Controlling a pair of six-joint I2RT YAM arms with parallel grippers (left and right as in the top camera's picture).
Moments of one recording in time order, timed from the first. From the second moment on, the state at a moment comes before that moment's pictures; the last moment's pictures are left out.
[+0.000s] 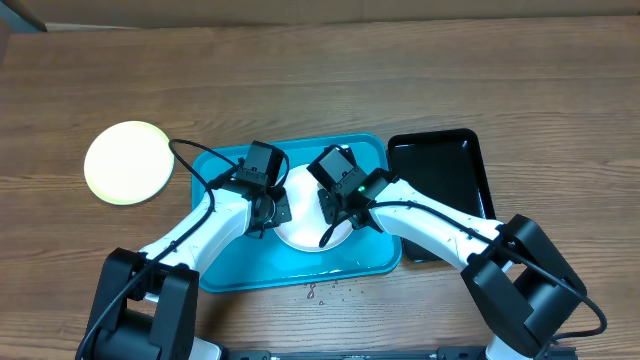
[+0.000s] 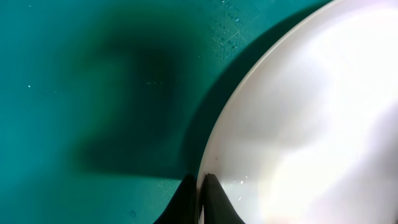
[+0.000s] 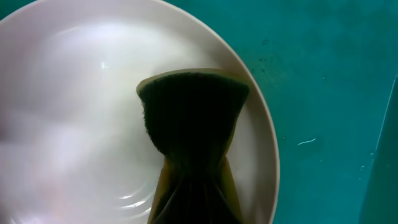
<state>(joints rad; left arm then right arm) -0.32 1.64 0.87 -0.58 -0.03 -0.54 0.77 1.86 1.19 -0.54 0.12 0.46</state>
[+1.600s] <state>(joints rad) -0.31 1.64 0.87 -0.59 -0.04 -0.52 0.55 1.76 1.39 -0.70 -0.45 0.50</state>
